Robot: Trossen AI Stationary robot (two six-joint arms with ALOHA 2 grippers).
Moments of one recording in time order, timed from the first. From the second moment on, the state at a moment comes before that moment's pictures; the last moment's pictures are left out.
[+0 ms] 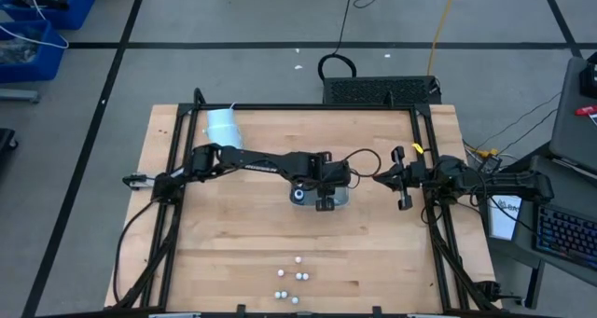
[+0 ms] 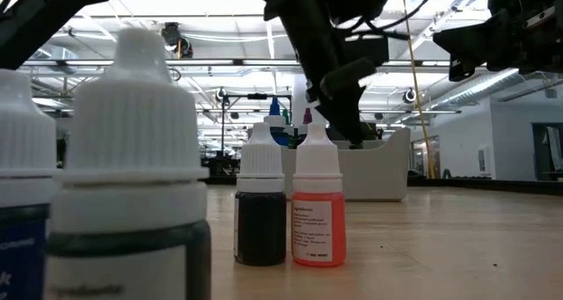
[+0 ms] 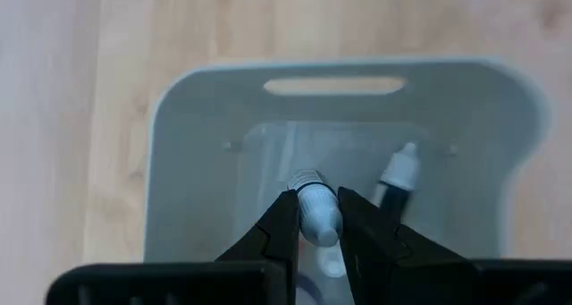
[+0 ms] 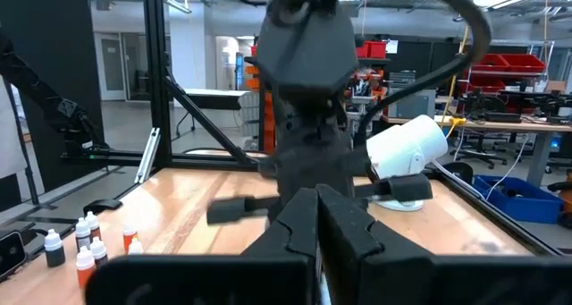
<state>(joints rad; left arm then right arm) 0.00 2.28 1.99 -0.78 -0.16 0.07 -0.07 0.20 0.02 0.32 -0.13 -0.01</state>
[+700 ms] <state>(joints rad) 0.01 2.29 1.94 -0.74 -0.16 0.09 -0.07 0.20 0.02 0.30 -0.13 -0.01</state>
